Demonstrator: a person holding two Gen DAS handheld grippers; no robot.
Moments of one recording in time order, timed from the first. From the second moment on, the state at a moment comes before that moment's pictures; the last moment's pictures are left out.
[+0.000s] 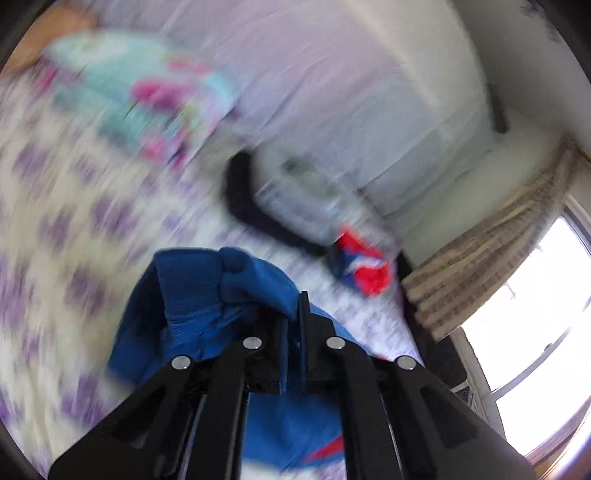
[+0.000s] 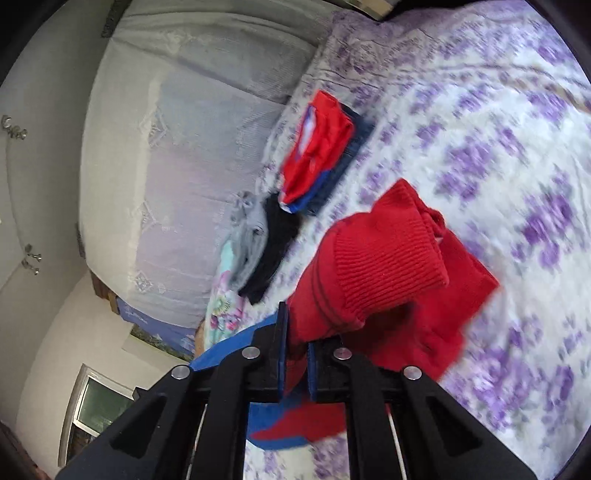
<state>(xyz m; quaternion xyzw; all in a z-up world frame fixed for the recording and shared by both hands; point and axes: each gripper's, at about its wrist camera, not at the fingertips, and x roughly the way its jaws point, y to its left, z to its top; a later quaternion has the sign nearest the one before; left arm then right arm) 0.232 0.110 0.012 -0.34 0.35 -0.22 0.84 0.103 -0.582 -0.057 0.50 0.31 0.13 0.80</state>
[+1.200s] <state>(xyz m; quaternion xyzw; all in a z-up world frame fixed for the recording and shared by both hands) 0.220 0.155 -0.084 -0.47 0.41 -0.23 0.75 0.096 -0.576 -0.058 0.47 0.31 0.09 0.82</state>
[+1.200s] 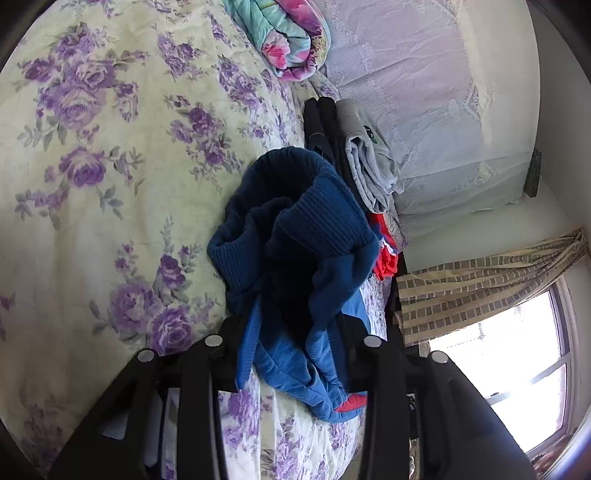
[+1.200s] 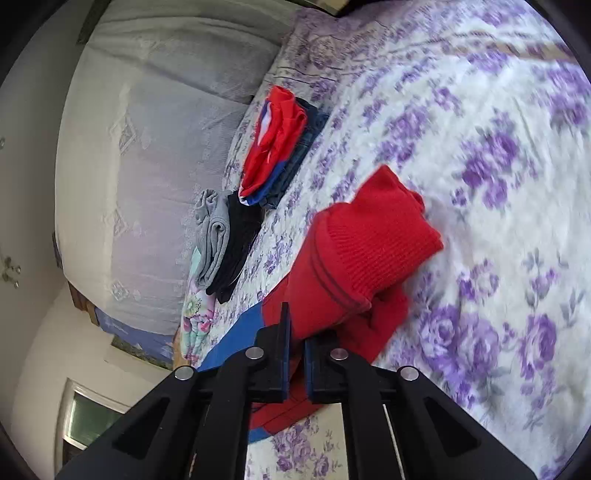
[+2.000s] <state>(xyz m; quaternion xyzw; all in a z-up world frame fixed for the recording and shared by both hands) 0.193 0.153 -0.066 -0.49 0.40 -0.18 0.75 0.105 -0.576 -0.086 0.54 0.31 0.06 0.78</state>
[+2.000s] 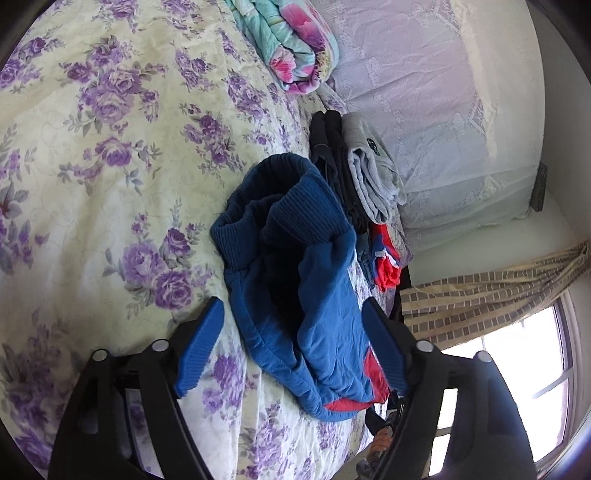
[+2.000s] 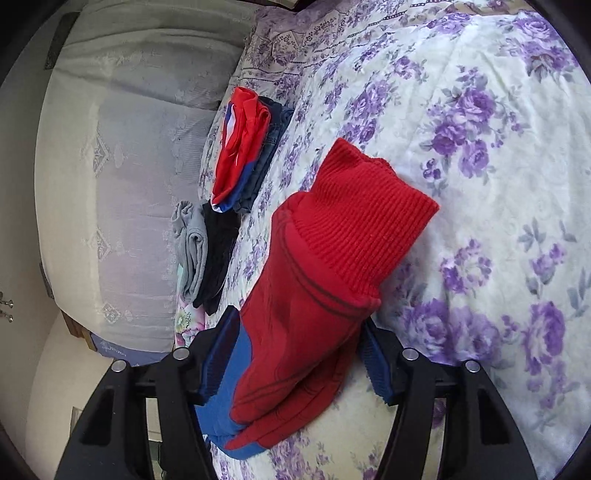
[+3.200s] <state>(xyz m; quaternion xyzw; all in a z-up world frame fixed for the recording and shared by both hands) 0.238 0.165 0.086 -0.44 0.30 -0.18 0.83 0.191 -0.556 0.040 0.46 0.27 0.21 0.82</state>
